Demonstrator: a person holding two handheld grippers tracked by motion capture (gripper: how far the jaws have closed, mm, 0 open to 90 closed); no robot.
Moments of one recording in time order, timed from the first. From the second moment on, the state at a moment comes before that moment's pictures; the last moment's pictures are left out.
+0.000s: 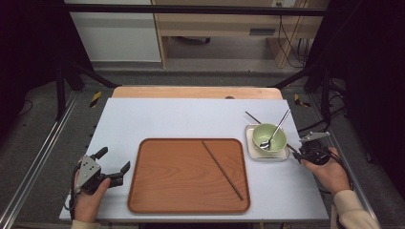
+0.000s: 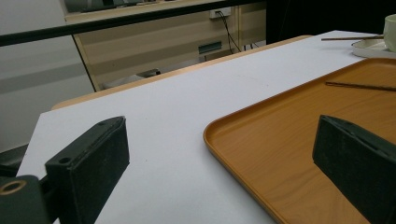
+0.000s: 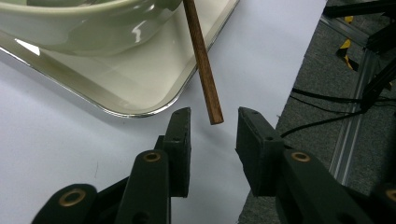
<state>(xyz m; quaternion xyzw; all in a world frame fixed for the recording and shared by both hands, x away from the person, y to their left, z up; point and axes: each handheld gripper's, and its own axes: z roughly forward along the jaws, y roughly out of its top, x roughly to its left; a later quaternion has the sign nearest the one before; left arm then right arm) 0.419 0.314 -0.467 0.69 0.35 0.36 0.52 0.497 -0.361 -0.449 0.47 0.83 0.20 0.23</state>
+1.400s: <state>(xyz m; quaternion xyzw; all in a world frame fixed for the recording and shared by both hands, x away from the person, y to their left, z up) 0.419 0.316 -0.467 0.69 0.35 0.36 0.52 0.505 -0.361 -0.445 0.46 0.84 0.20 0.21</state>
